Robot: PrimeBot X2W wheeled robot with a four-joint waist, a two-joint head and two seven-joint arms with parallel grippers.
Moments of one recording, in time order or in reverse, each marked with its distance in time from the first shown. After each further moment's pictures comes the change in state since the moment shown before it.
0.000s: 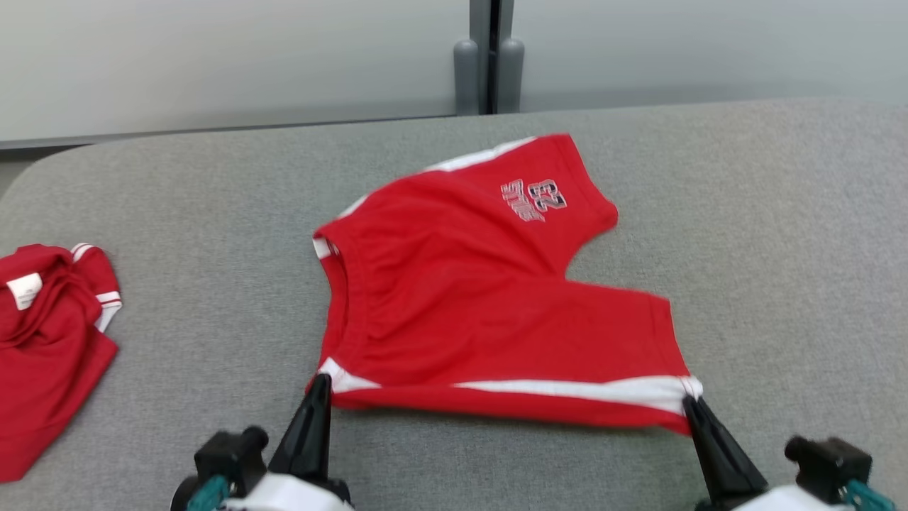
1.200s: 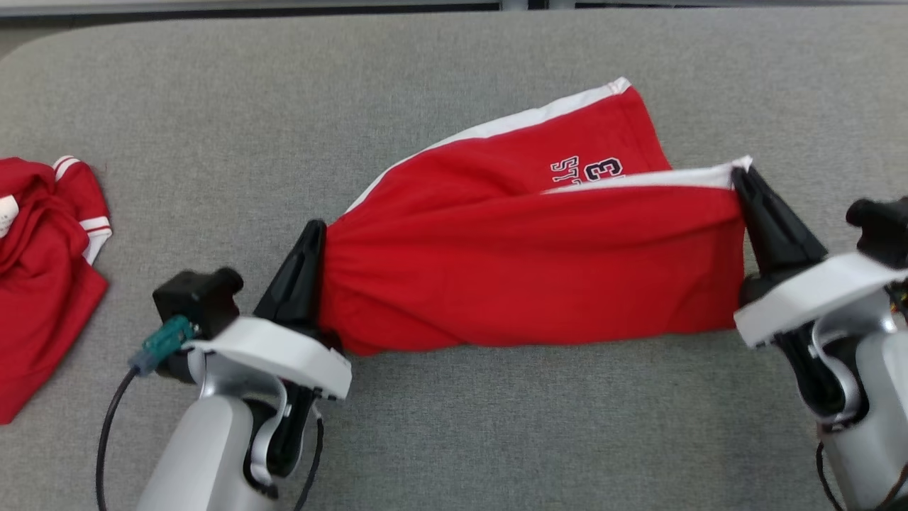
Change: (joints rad) left arm -0.230 0.031 0.017 -0.170 -0.091 0.012 0.212; right arm -0.388 -0.060 -0.120 -0.097 -0.094 0.000 0.277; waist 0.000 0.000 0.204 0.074
